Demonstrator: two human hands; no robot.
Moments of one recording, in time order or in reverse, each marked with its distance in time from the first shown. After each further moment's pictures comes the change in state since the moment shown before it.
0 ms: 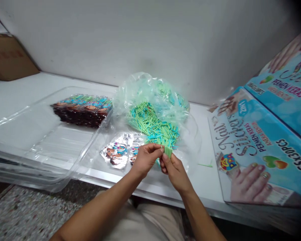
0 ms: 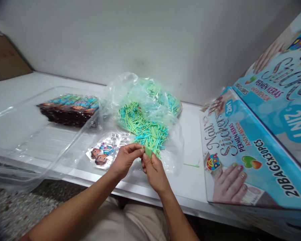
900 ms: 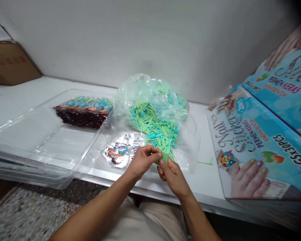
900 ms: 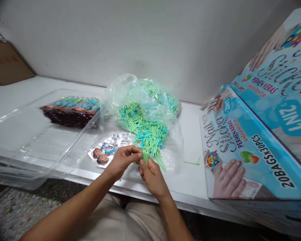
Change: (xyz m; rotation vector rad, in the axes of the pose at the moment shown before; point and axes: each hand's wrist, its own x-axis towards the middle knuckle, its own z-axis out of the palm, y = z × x) left_hand -0.015 0.012 -0.009 0.117 0.016 -0.069; right_hand -0.018 0.008 0.010 0.063 -0.073 0.063
